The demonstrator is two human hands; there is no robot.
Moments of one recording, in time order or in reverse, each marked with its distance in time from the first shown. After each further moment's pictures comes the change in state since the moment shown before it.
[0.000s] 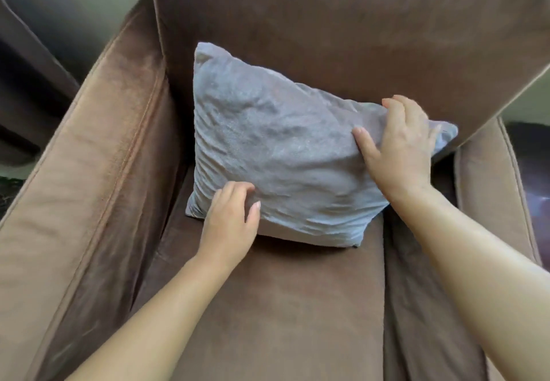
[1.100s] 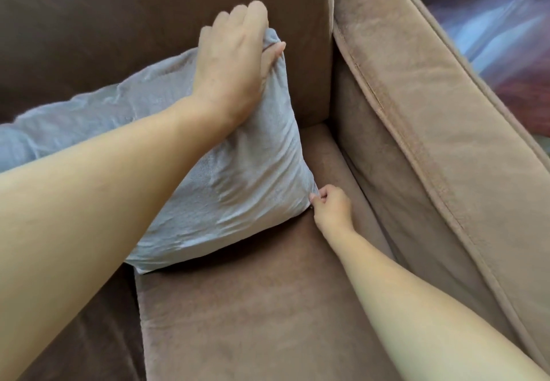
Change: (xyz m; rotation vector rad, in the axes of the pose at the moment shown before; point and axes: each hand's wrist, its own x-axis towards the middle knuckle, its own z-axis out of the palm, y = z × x) left_hand 0.148 0.246 0.120 0.474 -0.104 0.769; right_hand -0.180 0.121 0.181 0.709 -0.290 0.995
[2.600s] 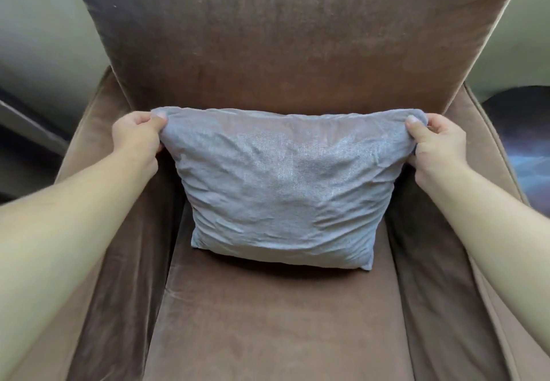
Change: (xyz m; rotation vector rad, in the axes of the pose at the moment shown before) left_hand -0.189 -0.258 -0.089 -1.002 0.527 -1.263; right_hand -0.014 -0.251 -0.115 0.502 0.023 -0.411
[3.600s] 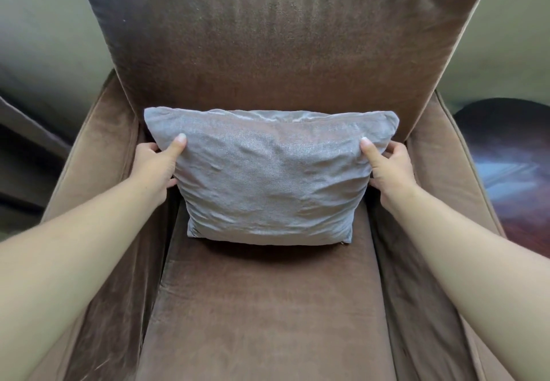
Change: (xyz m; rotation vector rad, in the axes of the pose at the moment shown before) left_hand -0.060 -0.008 -0.003 0.029 -0.101 -0.176; right_hand -0.031 0.018 0.006 -0.123 -0.073 0.157
